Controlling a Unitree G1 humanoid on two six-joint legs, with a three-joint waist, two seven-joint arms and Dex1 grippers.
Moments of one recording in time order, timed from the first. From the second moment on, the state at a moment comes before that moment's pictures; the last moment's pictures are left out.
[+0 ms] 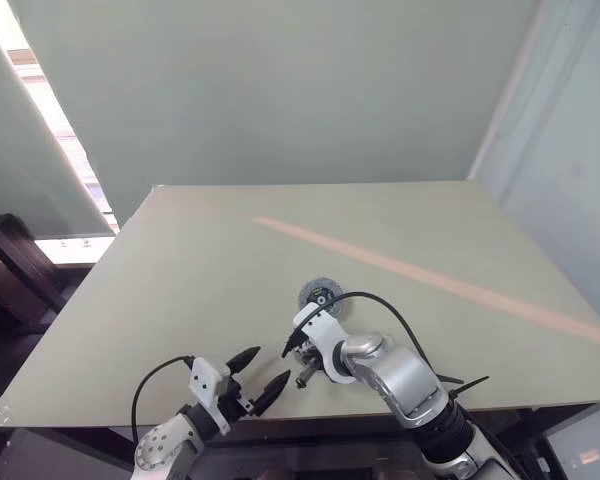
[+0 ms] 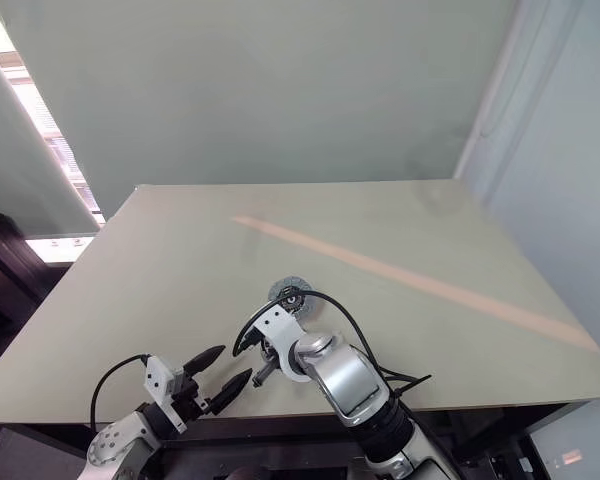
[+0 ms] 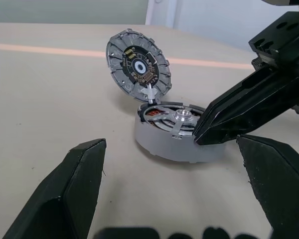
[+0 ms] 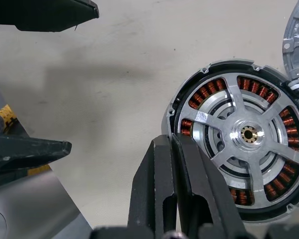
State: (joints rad) left arm 0.27 0.31 0.02 0.03 -0.37 -0.13 -0.80; right arm -0.41 0.01 0.54 -0.20 -0.05 1.21 0.46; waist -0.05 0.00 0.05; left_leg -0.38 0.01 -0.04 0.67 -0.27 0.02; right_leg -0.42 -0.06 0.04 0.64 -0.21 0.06
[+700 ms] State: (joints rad) left arm 0.26 0.31 0.01 0.01 -0.37 -0.12 -0.81; right arm -0.47 -0.12 0.58 -0.21 0.03 1.10 0.50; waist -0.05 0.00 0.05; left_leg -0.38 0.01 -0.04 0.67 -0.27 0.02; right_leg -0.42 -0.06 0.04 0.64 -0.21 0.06
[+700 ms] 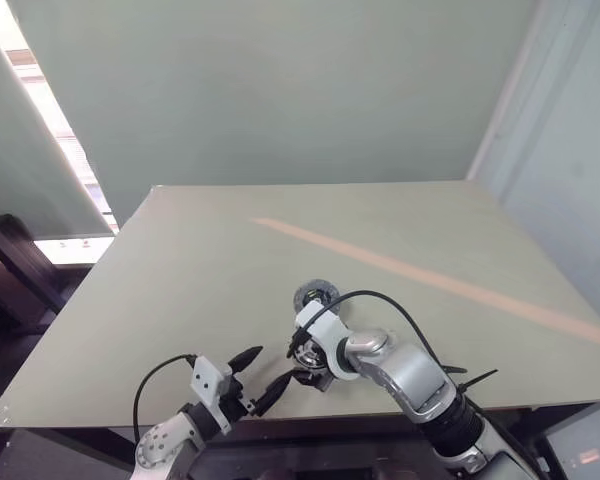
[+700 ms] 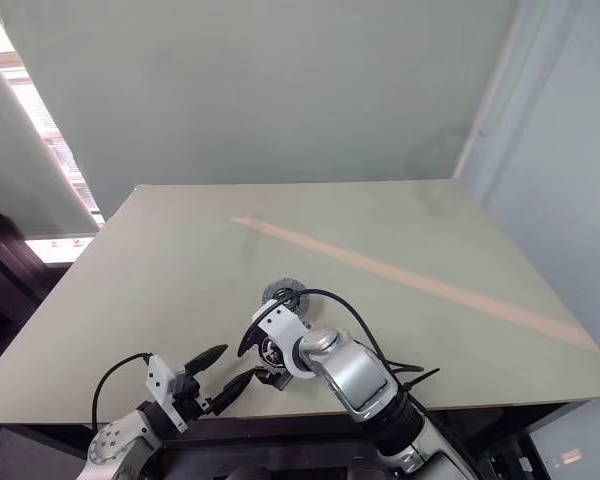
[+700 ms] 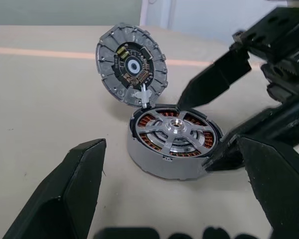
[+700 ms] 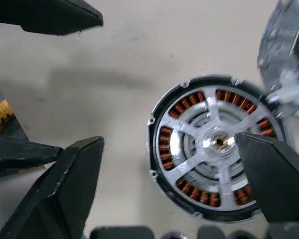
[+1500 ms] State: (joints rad) left arm 0.25 0.34 -0.01 0.00 -0.37 -0.09 -0.83; right arm -0.60 -0.48 0.73 -0.29 -0.04 0.83 0.79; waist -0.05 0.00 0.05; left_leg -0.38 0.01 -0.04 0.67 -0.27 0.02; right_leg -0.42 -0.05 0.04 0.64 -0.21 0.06
